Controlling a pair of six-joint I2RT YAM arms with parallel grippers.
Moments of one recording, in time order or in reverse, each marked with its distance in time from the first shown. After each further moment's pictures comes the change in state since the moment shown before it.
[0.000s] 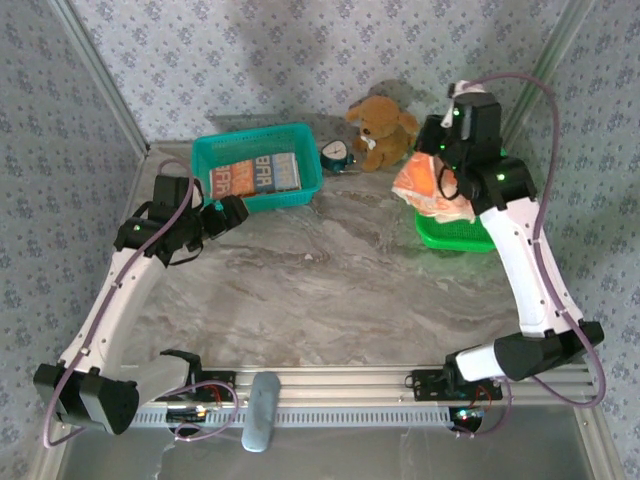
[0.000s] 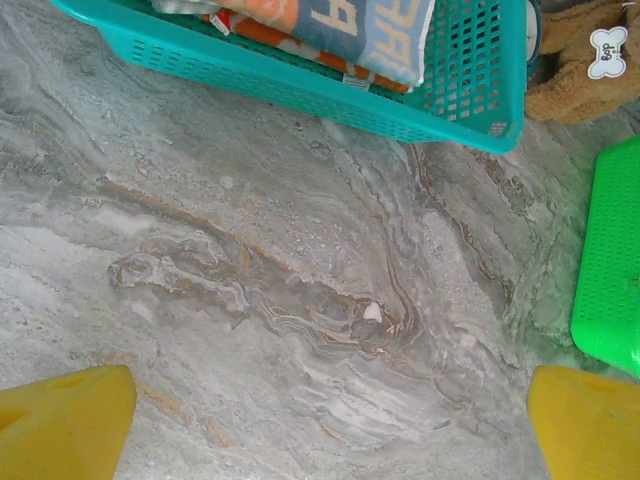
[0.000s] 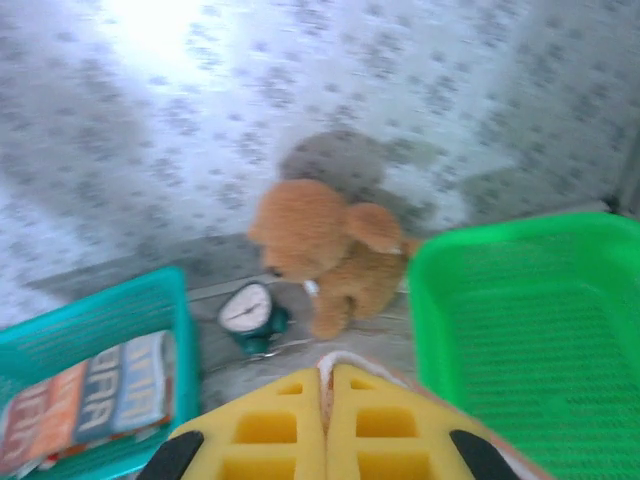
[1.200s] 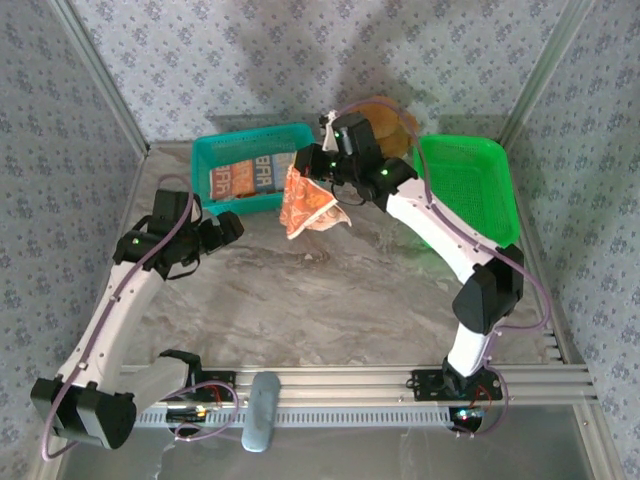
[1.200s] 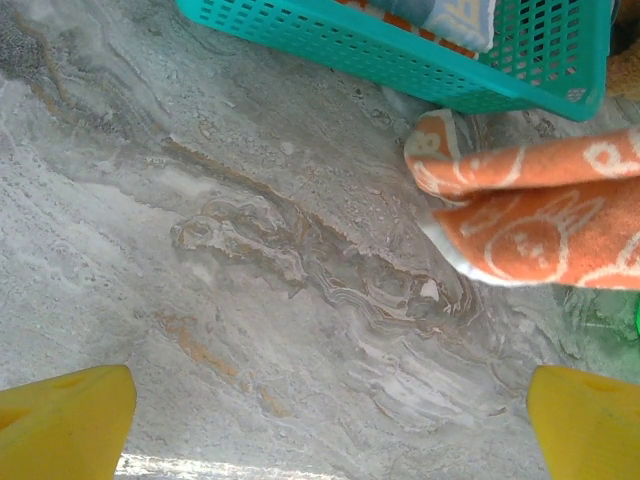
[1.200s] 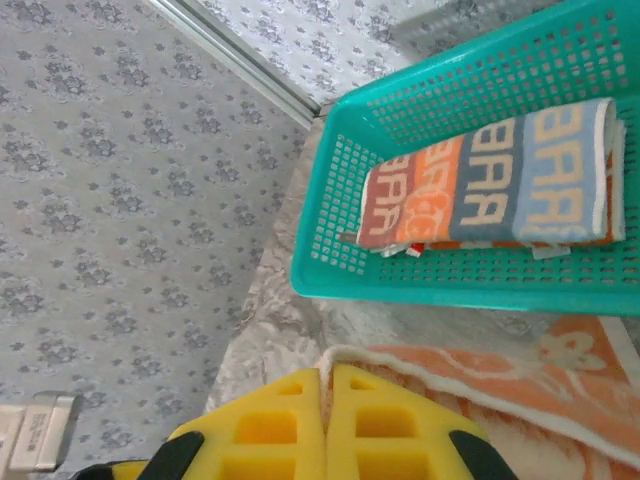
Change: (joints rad) left arm 0.000 -0.074 -0.092 -0.044 -0.056 0.018; right arm 0.300 0.357 -0.025 0.319 -0.425 0.364
